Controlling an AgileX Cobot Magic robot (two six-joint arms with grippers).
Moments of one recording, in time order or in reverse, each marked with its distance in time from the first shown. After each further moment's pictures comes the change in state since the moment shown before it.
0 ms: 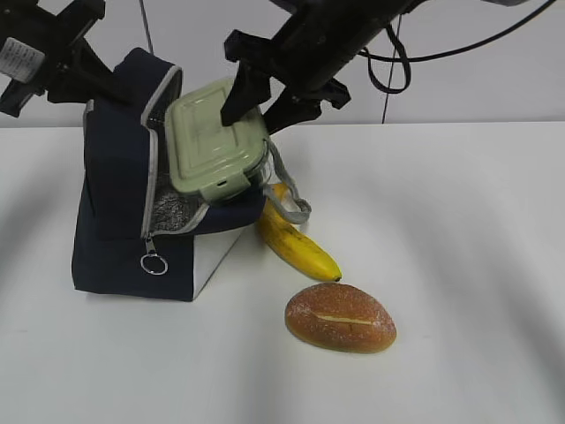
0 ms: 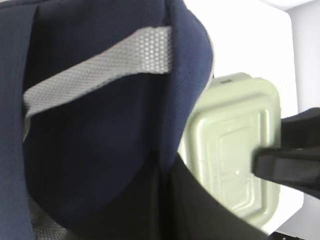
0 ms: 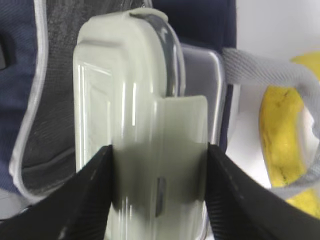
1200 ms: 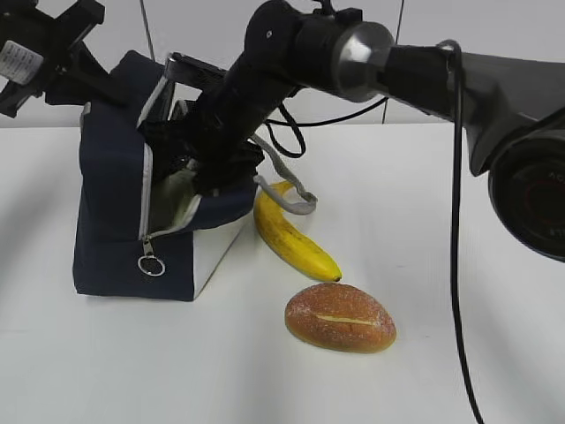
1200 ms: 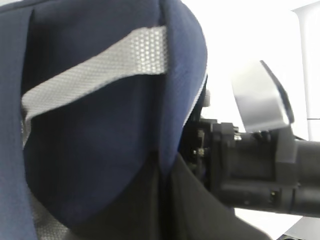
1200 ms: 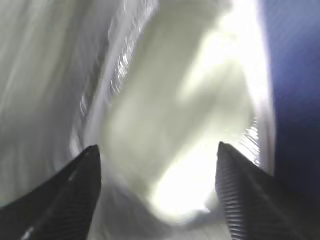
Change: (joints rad) left arm 0.000 0.002 0.000 0.022 -0.010 0.001; right arm 0.182 0.292 -0.213 -0.078 -0.154 0.084
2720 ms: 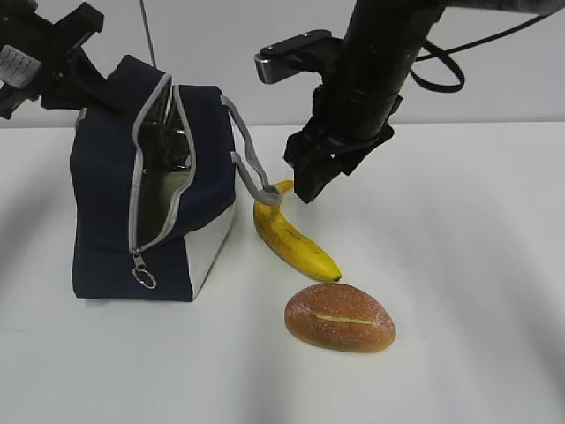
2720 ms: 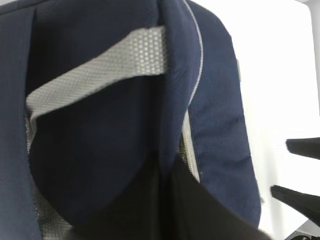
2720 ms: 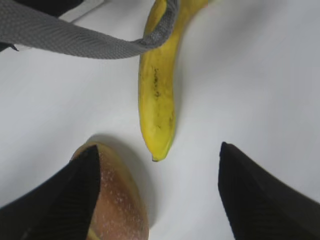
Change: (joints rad) left arm 0.000 0.000 0.000 0.039 0.005 0.002; right arm -0.078 -0.450 0.469 -0.479 0.187 -0.263
